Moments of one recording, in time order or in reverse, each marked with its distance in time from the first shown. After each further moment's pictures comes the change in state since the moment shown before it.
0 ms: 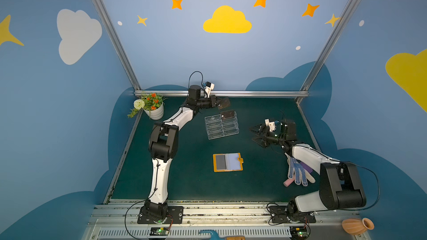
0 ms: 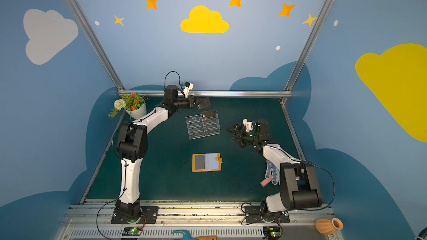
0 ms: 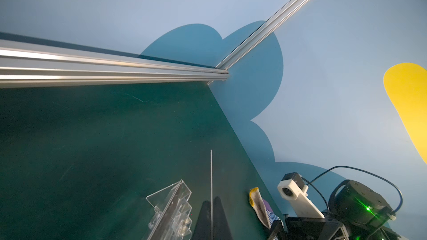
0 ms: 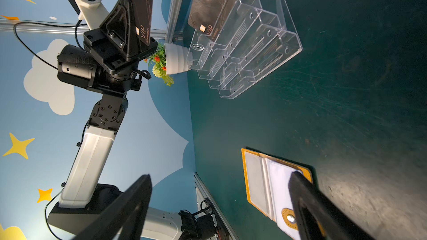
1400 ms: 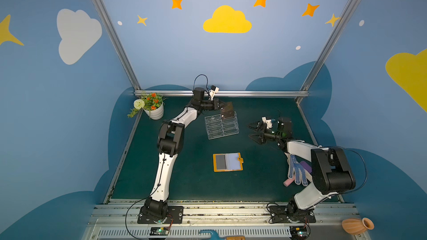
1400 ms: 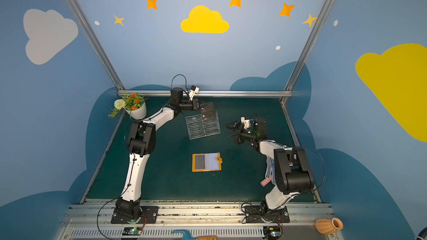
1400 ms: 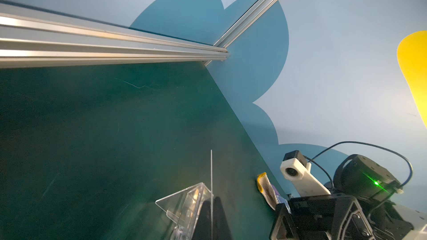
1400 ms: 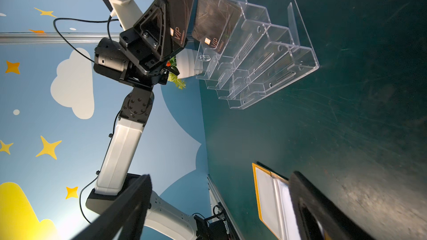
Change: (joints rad) left arm -0.010 0.205 0.175 -0.027 0.101 0.066; right arm -0.002 0.161 0.028 0.218 -0.058 0.122
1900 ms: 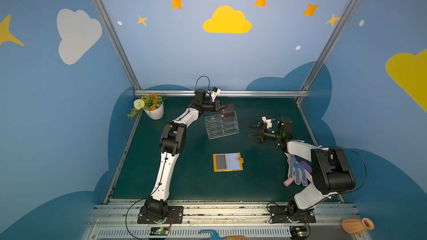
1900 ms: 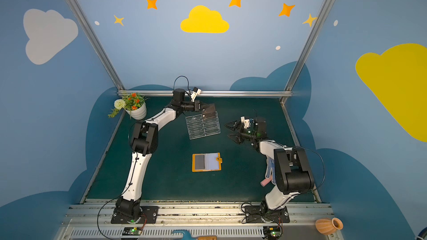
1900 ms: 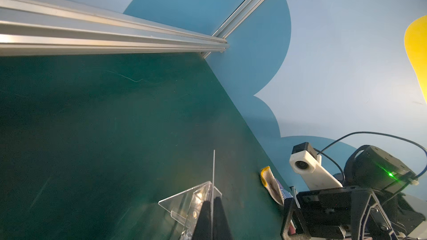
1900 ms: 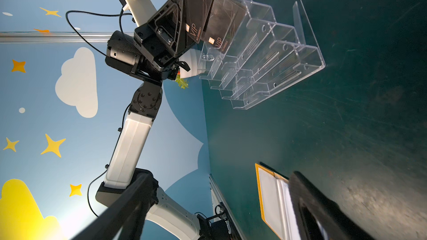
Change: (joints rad) left arm -0.004 0.044 0.053 -0.029 0.024 0.042; right arm 0.000 0.001 0.000 0.018 -0.007 0.014
